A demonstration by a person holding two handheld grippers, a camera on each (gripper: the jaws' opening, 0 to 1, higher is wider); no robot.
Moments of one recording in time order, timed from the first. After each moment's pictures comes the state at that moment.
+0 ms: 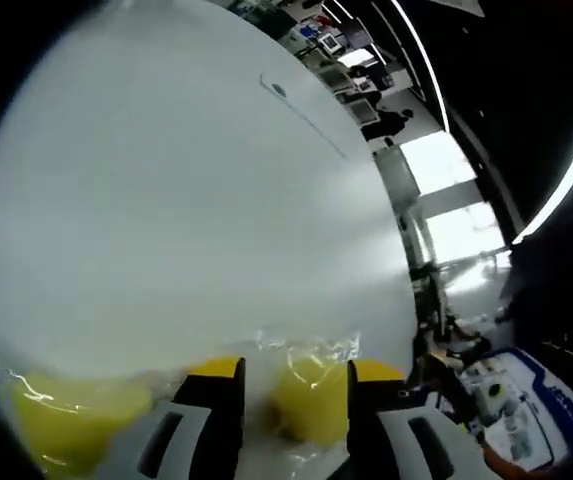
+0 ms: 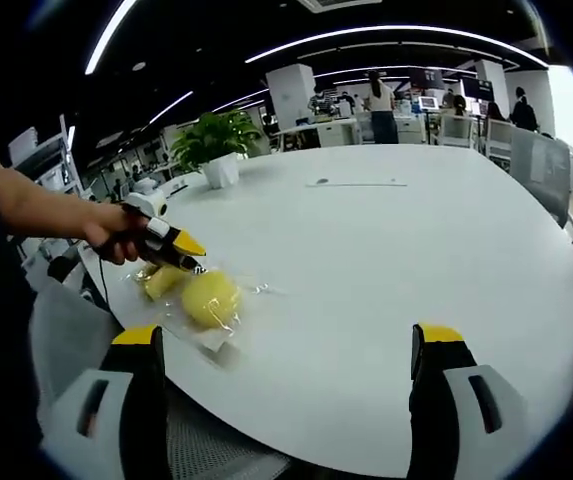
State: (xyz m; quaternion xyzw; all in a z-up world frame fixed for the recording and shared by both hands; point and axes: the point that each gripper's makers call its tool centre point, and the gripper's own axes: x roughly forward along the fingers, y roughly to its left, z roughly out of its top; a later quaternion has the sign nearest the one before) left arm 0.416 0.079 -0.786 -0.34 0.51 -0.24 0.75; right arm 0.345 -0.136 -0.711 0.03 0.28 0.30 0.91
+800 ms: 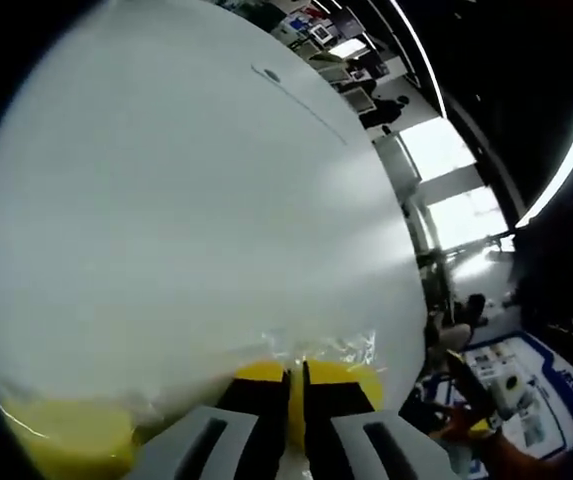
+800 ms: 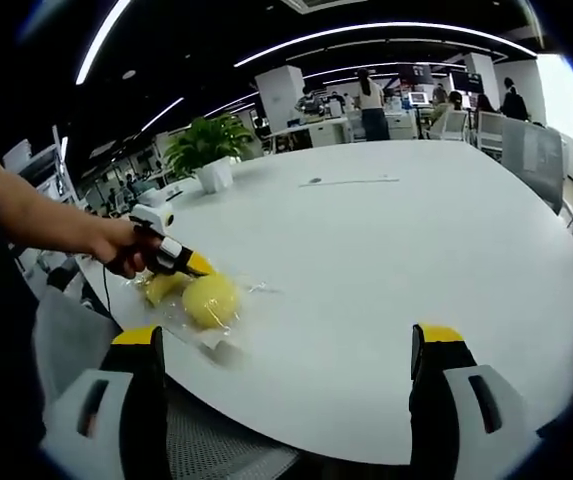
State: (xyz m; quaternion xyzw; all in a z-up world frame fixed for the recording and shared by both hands) left arm 0.419 0.067 -0.800 -0.31 0.51 -0.26 0.76; right arm 0.337 -0.143 -0.713 0.05 0.28 0.28 0.92
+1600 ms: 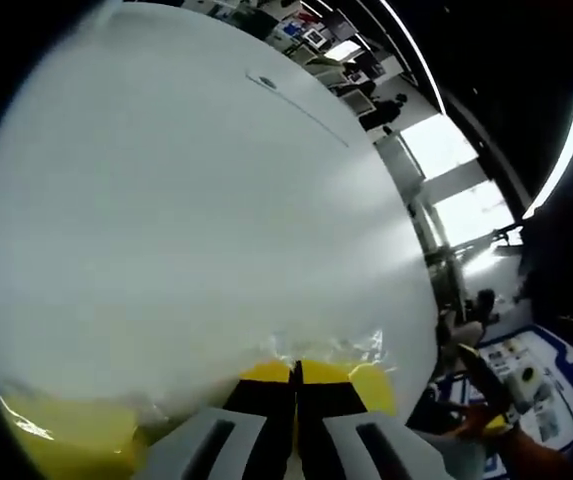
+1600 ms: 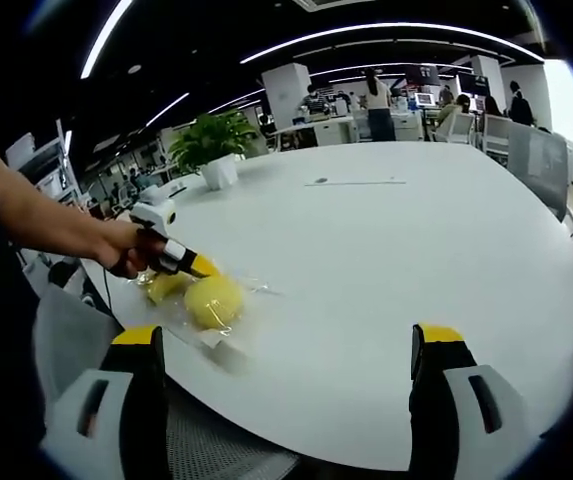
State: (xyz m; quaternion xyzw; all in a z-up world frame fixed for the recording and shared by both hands) left arm 0.419 0.069 -0.804 -0.29 0.50 -0.25 0.78; right arm 0.339 -0.138 -0.712 0.04 0.28 0.29 0.91
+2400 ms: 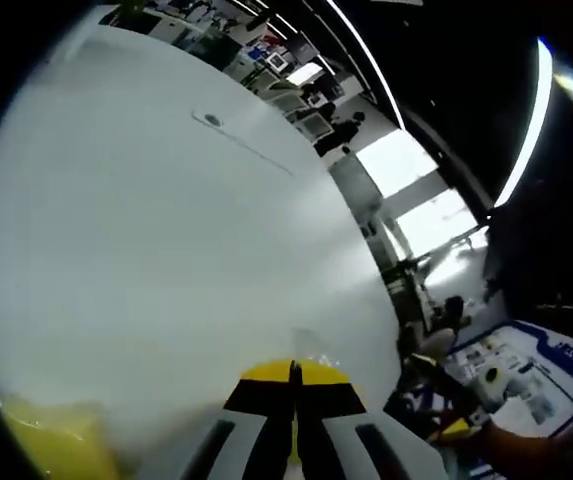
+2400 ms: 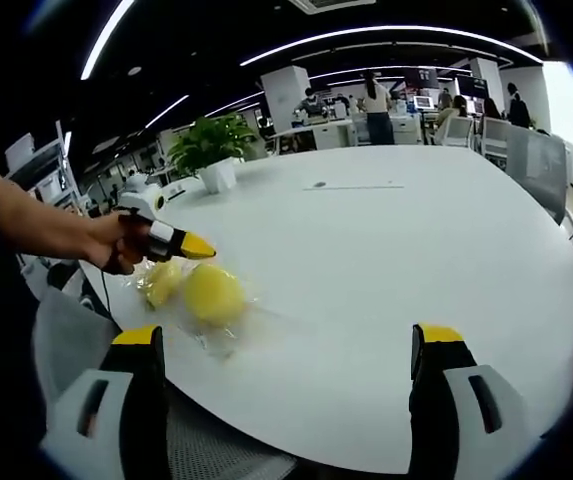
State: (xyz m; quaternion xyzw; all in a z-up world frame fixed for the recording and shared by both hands) left arm 0.427 0.042 -0.732 -0.33 0.41 -0.32 0.79; right arm 0.343 -0.138 -0.707 0.04 0.28 0.28 0.92
